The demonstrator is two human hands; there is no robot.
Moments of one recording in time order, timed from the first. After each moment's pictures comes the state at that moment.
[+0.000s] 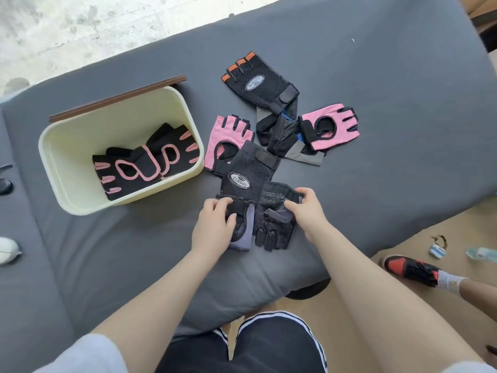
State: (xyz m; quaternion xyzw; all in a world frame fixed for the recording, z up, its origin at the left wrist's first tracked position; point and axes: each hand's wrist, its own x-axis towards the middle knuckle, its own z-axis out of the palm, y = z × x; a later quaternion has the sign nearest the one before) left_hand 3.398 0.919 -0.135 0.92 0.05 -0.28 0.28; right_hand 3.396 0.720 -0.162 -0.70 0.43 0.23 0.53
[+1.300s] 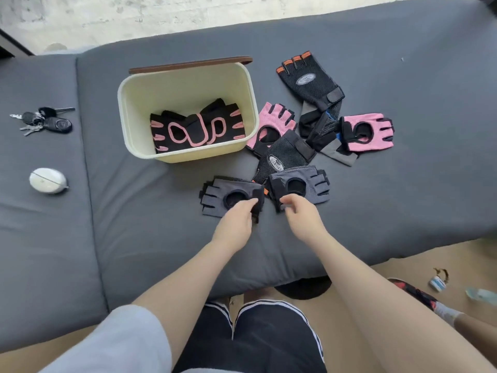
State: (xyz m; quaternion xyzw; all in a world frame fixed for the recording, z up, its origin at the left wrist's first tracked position) left_hand 3.343 0.952 -0.136 0.88 0.03 -0.31 0.37; right_hand 3.363 0.789 -0.130 -0.88 0.13 0.28 0.35
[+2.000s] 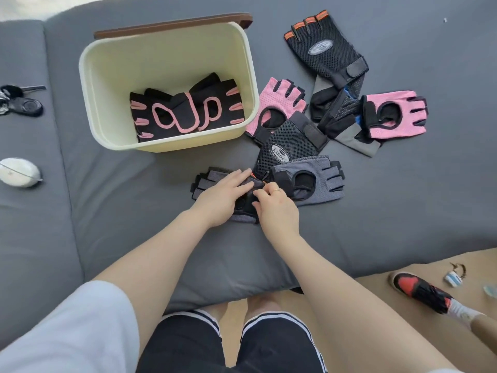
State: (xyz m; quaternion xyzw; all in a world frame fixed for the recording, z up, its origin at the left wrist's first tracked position) left_hand 3.396 0.986 -0.194 0.90 -0.19 -0.33 0.21; right_hand 3.367 0.835 -0.183 -0.97 -0.06 0.19 0.16
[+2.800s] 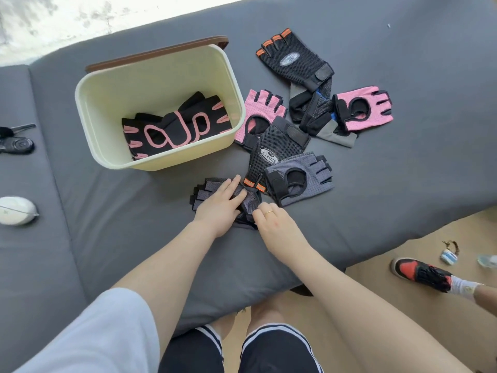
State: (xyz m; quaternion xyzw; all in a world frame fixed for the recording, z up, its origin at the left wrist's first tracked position) left_hand 3.390 0.986 -0.187 0.91 -0.21 -0.35 0.09; right_hand 3.328 0.833 -0.182 -0.97 -0.22 0.05 0.09
